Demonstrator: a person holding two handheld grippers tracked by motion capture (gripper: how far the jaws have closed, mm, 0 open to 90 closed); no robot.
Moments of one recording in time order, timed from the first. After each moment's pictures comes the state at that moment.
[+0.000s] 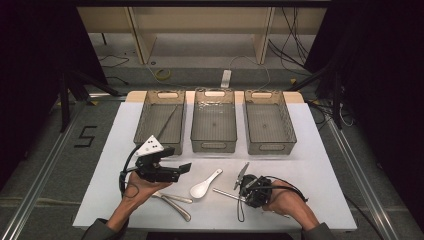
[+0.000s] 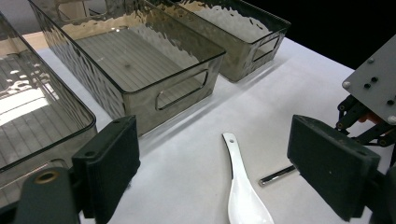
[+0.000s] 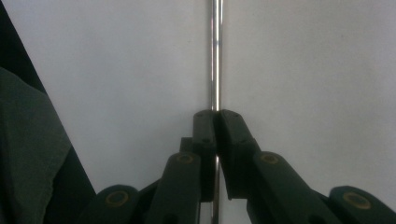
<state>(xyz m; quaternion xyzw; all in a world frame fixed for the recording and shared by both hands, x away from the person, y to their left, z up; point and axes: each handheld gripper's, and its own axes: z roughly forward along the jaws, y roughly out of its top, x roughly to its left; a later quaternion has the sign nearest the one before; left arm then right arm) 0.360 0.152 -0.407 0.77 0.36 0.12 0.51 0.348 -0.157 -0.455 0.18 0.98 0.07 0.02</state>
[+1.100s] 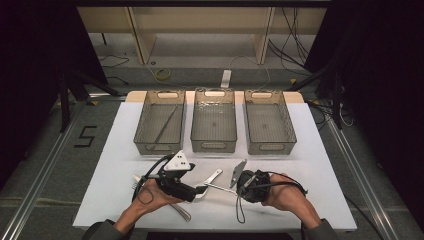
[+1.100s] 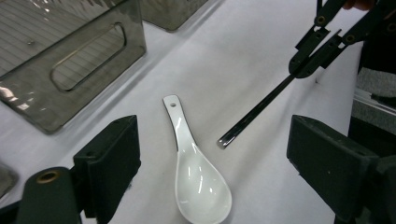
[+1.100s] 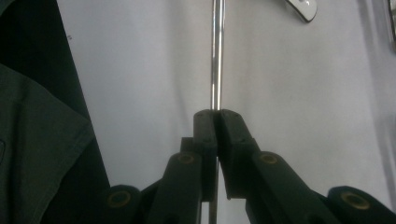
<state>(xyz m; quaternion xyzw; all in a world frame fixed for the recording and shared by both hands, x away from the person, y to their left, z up) 0.345 0.104 -0.424 0.86 0.25 0.08 0.44 0.337 -0.143 -0.411 0.12 0.98 0.11 0.07</state>
